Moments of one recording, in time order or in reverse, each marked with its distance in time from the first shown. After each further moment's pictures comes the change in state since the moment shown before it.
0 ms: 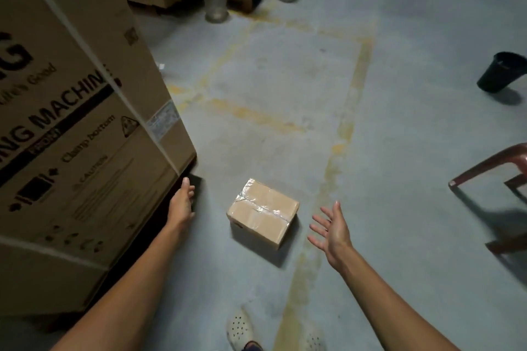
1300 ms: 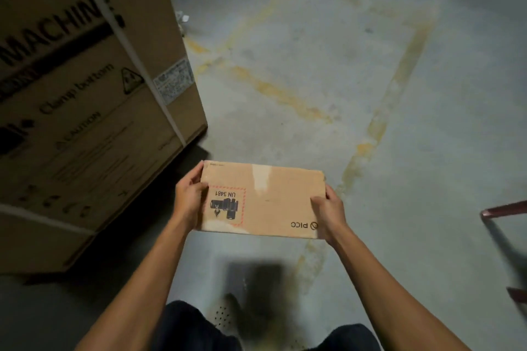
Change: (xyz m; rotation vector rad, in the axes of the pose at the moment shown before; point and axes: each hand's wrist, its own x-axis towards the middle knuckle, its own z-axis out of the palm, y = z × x) left_hand 0.084 -0.047 0.037 -0.223 0.072 0.062; right_hand 0.138 -0.007 0.073 -0.556 -0.061 -0.230
